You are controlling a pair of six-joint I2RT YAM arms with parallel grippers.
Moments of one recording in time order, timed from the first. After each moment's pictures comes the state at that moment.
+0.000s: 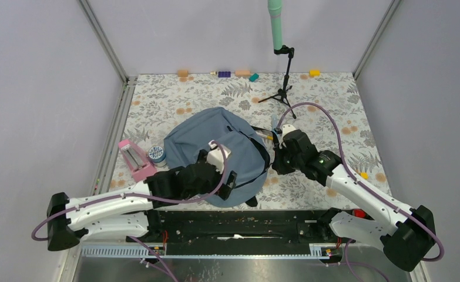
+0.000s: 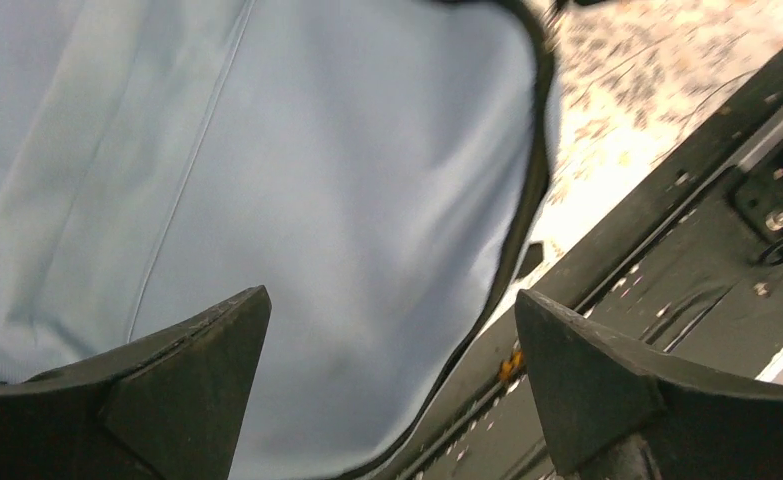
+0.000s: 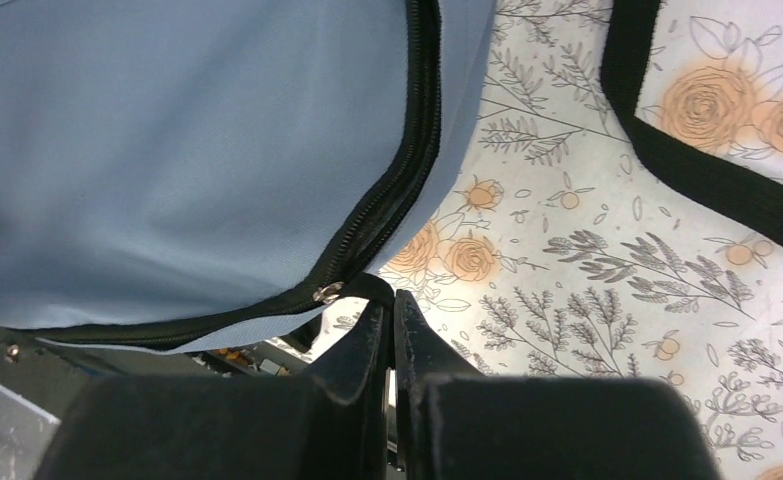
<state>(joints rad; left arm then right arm) -1.19 0.92 0.71 -0.44 -0.35 -0.38 0.66 1.05 0.79 -0.60 0.01 0.37</state>
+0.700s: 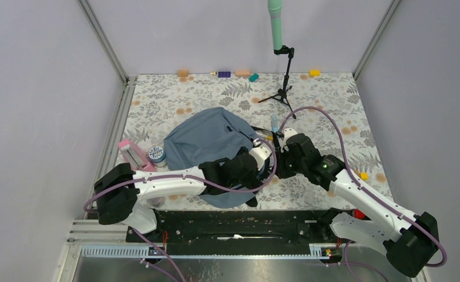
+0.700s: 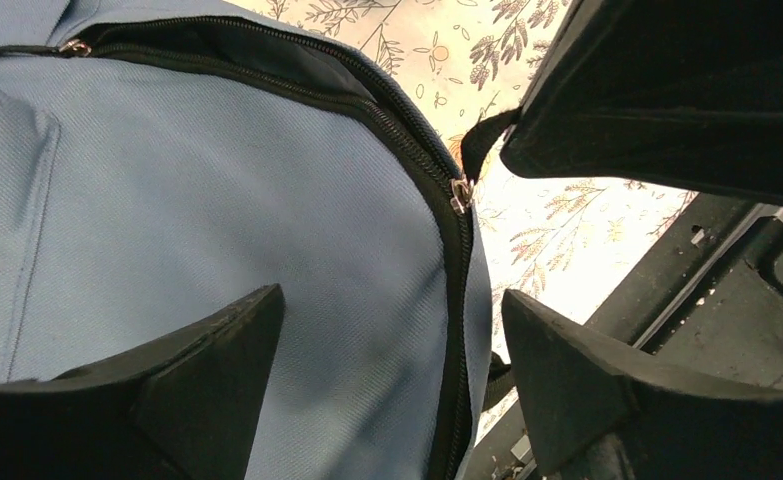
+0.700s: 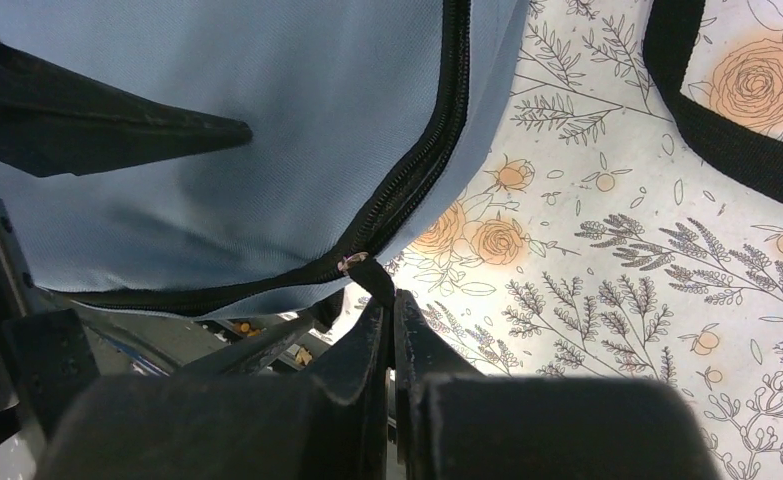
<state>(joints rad) -1.19 1.48 0.95 -0.14 -0.25 -0.26 0.66 0.98 0.74 -0.59 -0.07 0.39</state>
